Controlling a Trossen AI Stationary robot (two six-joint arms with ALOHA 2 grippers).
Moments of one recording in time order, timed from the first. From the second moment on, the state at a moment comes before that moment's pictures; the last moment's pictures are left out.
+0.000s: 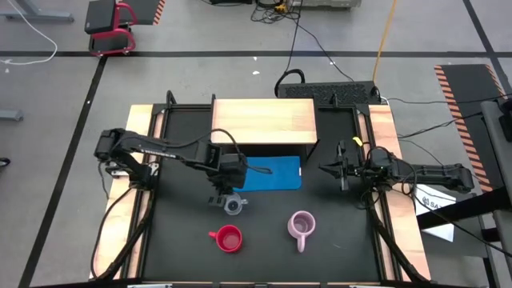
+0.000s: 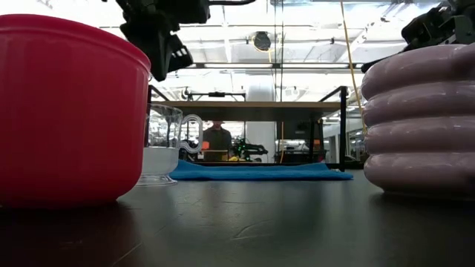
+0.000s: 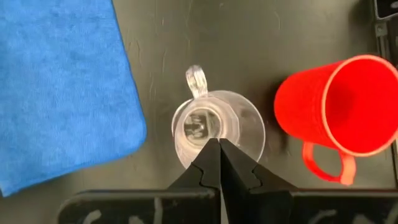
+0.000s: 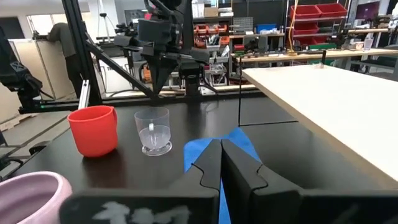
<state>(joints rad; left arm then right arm) -0.06 1.63 1.34 -0.95 0.27 0.06 -0.10 0.16 0.02 0.14 -0.08 0.07</state>
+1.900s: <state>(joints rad) -0.06 1.63 1.39 -0.97 0.29 0.04 -0.11 0.16 0.02 0.12 -0.08 0.07</state>
